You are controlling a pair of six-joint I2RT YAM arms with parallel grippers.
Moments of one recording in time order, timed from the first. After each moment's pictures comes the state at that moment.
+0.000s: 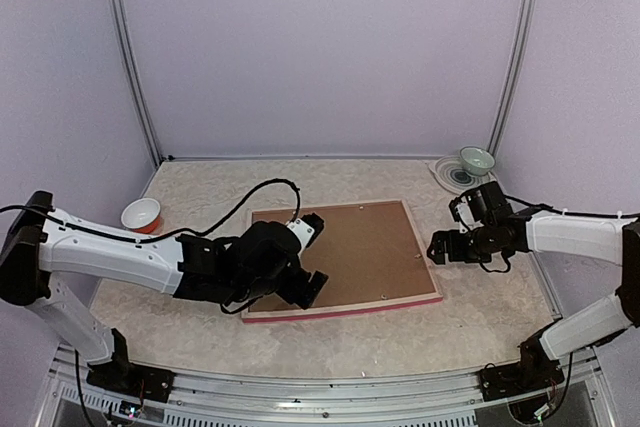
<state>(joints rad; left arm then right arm) -1.16 1.52 0.92 -0.12 -0.46 -0.27 0.38 1.34 0.70 -0.32 -0.03 0.32</state>
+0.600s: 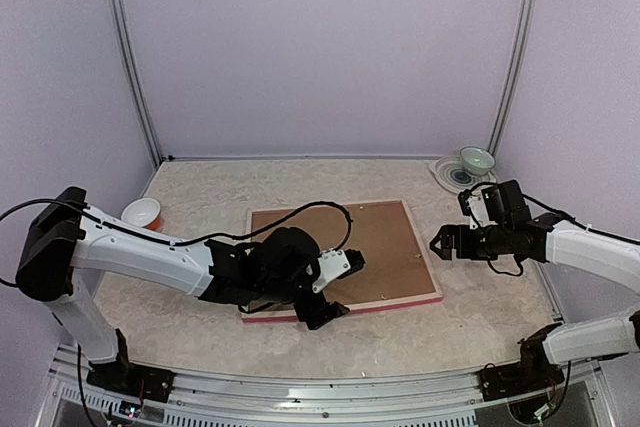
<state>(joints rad) -1.20 1.70 0.98 -0.02 -0.12 0.13 0.37 1.15 0.64 -0.32 -0.10 0.35</state>
